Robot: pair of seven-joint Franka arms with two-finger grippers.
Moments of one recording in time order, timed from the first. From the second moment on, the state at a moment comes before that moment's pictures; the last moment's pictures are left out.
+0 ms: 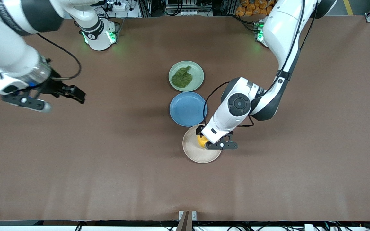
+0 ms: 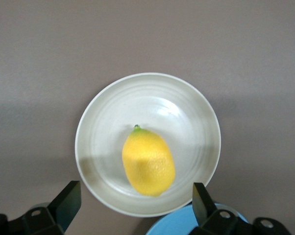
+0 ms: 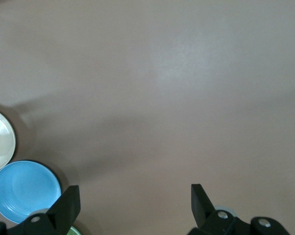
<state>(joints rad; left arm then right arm) -0.47 0.73 -0.13 -1.39 -0.05 2.25 -0.52 0.05 0.10 0.23 -1.61 -0.02 1.69 0.56</state>
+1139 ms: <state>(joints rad) -0.52 0.86 -0.10 -1.39 -0.04 2.36 -0.52 0.15 0.24 0.44 -1.93 -0.03 2.08 1.09</state>
